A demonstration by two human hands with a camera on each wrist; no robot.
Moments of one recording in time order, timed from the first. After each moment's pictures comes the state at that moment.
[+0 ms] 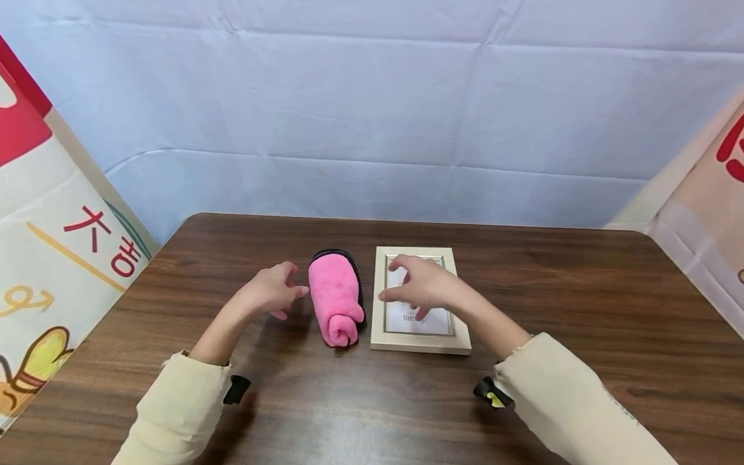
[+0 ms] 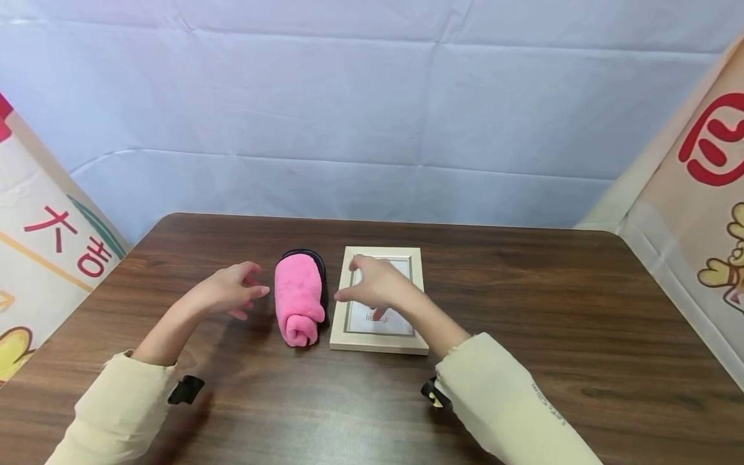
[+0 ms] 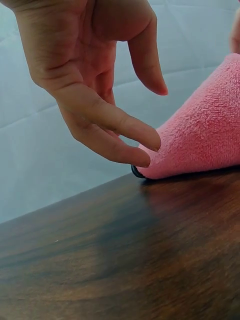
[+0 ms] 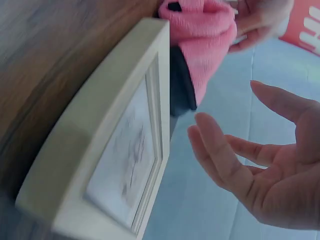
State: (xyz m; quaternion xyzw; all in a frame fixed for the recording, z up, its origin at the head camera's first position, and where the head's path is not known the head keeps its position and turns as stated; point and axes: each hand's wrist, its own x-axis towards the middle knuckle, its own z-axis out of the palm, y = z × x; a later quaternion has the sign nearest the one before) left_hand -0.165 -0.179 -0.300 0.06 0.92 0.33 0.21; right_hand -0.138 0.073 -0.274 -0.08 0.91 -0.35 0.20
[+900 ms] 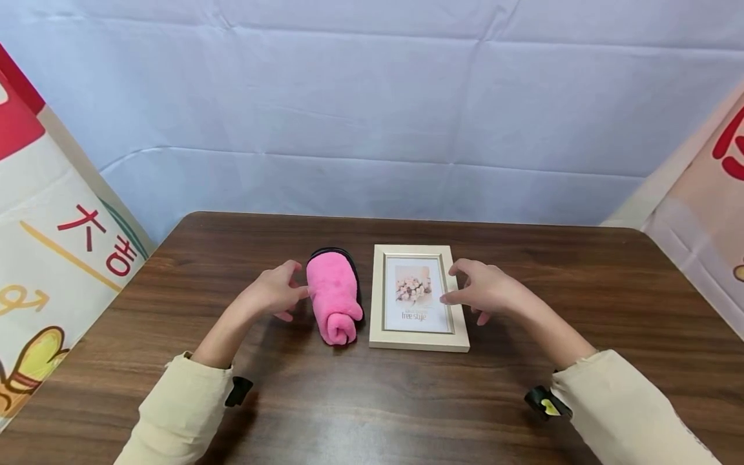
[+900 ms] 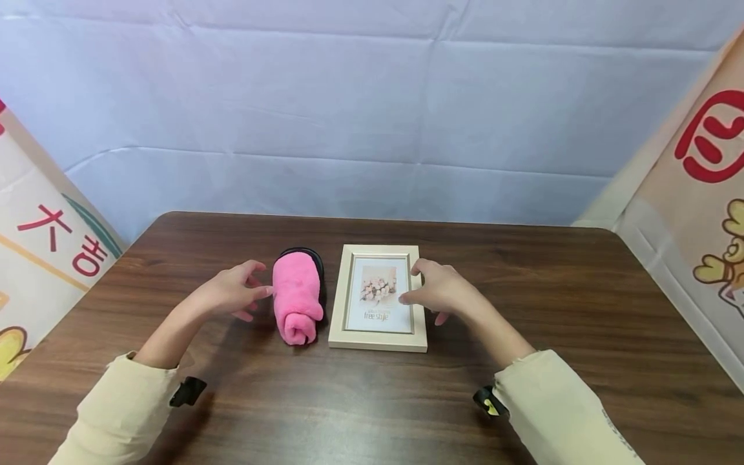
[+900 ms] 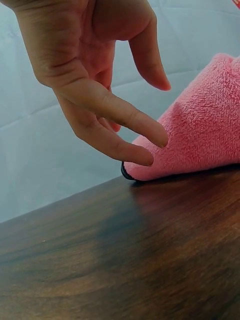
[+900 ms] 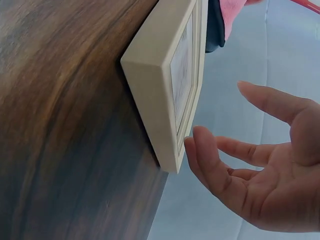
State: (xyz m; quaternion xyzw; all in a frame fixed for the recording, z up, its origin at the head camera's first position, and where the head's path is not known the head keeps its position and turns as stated) left_hand -0.162 -0.173 -0.303 0.07 0.91 0.35 0.21; right_hand -0.128 0.152 -0.282 -0.03 0.93 -0.30 0.20
